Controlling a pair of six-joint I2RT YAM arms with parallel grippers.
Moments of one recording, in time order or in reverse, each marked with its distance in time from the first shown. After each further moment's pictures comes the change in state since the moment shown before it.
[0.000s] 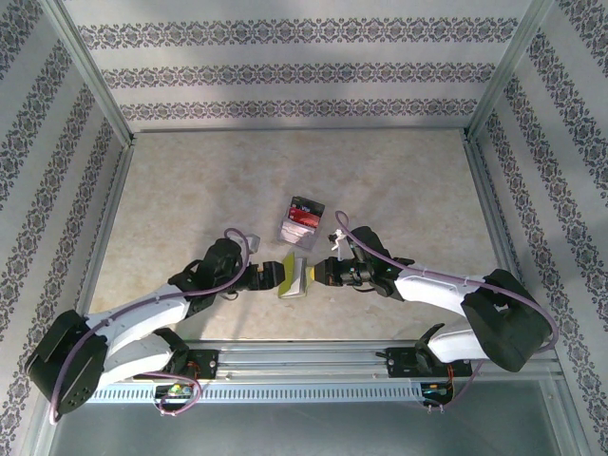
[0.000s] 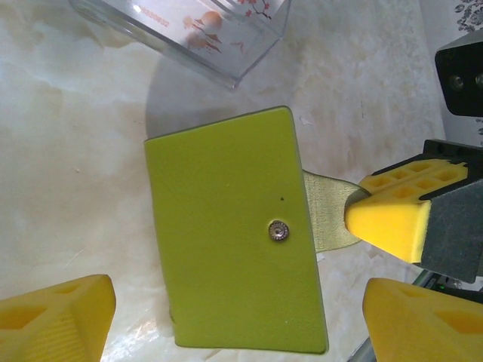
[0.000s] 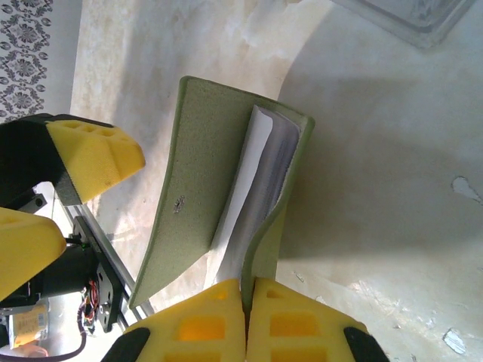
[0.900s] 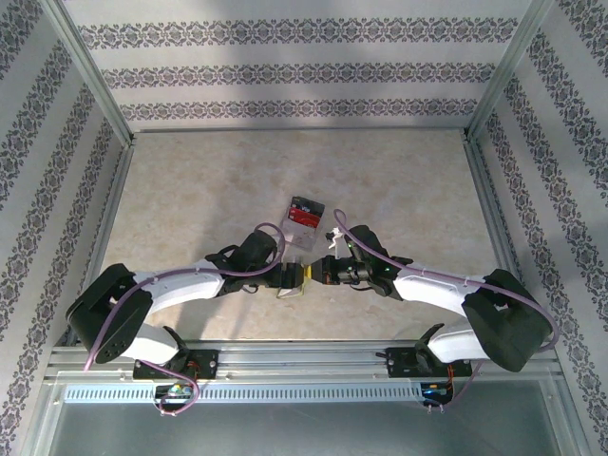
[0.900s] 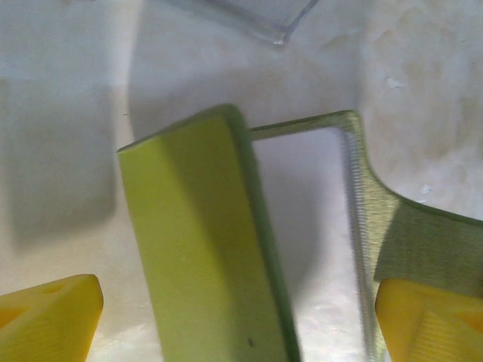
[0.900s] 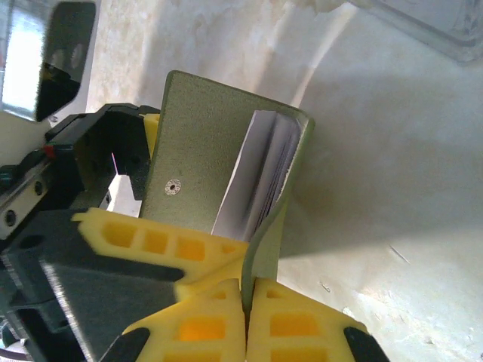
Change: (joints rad) left arm -0.110 0.340 0.235 -0.156 -0.137 0.081; right arm 0.020 0.000 0.019 0.014 0.000 0.016
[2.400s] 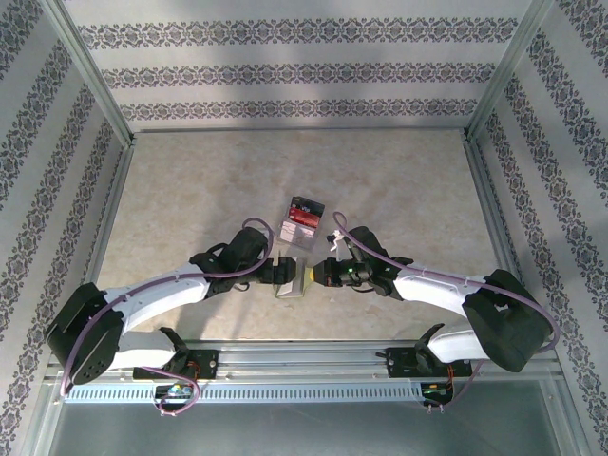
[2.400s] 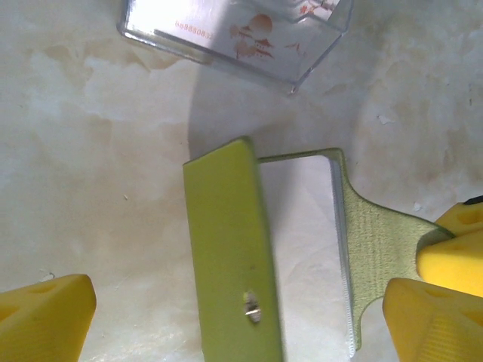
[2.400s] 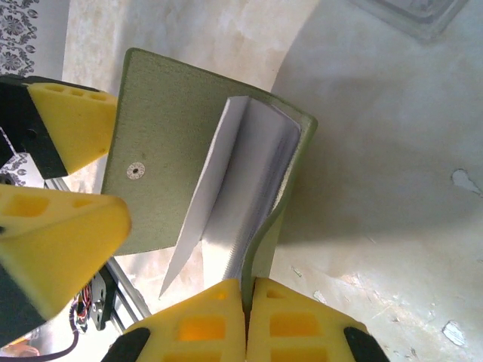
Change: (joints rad) left arm 0.019 -0.167 0.015 -0.139 -0.094 0.016; right arm -0.003 -0.002 0.000 -0.062 0.023 -0.027
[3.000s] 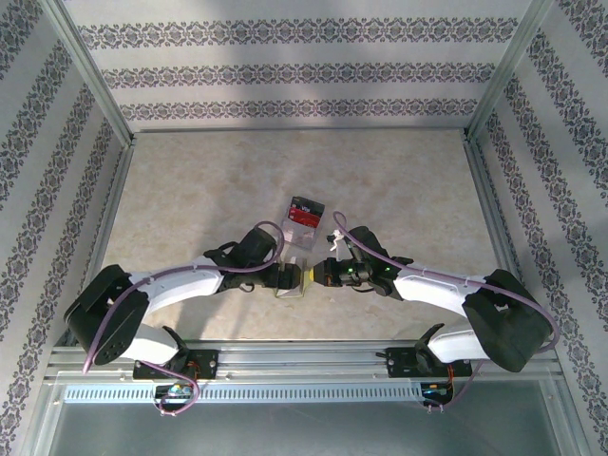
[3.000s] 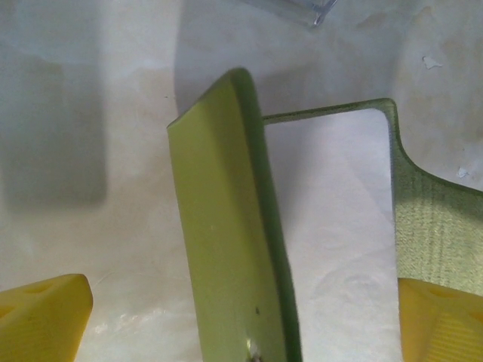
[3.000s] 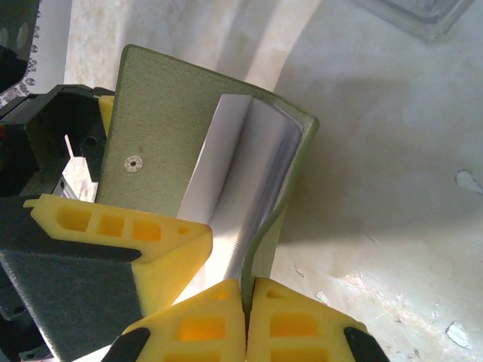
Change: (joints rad) left arm 0.002 0.155 0.029 0.015 0.082 0.039; right arm 0.000 0.000 0.001 0.002 -0.005 0.000
